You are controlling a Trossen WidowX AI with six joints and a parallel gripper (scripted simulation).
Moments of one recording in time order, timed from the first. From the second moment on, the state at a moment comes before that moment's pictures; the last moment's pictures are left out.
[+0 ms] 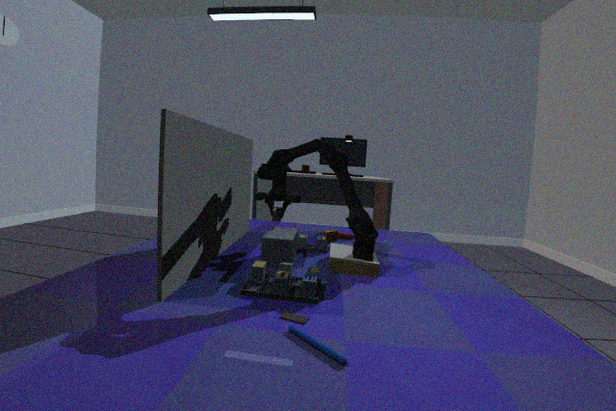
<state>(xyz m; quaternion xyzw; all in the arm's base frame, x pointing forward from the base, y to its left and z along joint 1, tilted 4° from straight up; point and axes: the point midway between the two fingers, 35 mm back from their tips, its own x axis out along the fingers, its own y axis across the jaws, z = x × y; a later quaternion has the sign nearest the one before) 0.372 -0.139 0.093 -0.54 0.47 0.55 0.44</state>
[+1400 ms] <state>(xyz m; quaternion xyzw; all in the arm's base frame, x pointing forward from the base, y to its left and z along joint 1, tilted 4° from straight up) 0.372 -0.139 0.060 -0.54 0.47 0.55 0.44</state>
